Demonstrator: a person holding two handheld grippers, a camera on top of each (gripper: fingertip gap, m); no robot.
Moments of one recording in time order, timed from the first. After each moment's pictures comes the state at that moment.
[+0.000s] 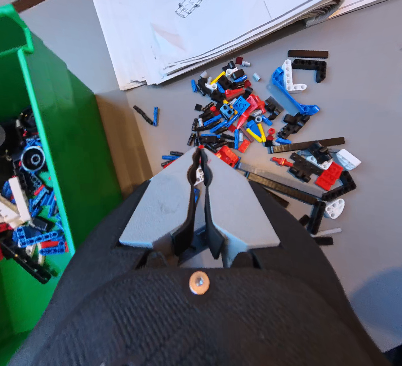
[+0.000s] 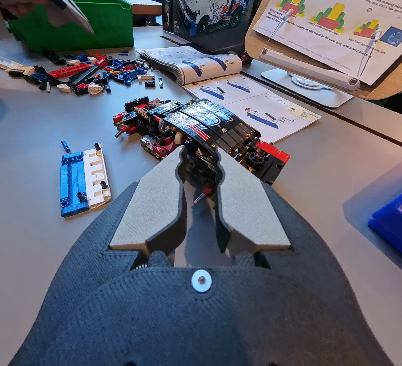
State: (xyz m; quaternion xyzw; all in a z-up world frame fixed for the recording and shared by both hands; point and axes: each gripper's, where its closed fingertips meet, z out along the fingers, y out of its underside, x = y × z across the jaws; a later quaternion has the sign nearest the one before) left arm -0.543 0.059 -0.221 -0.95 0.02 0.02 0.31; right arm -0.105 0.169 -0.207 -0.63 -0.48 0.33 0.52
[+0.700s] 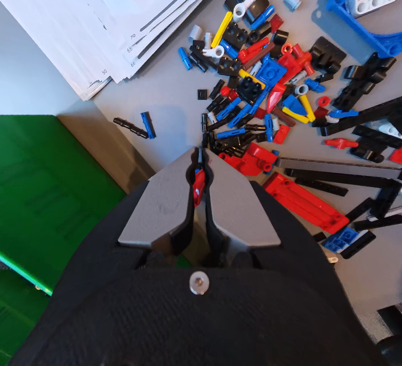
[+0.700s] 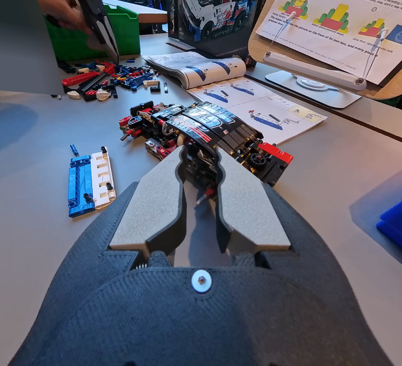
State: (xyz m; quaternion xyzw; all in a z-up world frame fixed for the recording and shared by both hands) left arm -0.563 0.074 -0.276 -0.98 0.16 0.03 0.10; right arm -0.105 0.167 -0.204 -0.62 -0.48 0.35 0.51
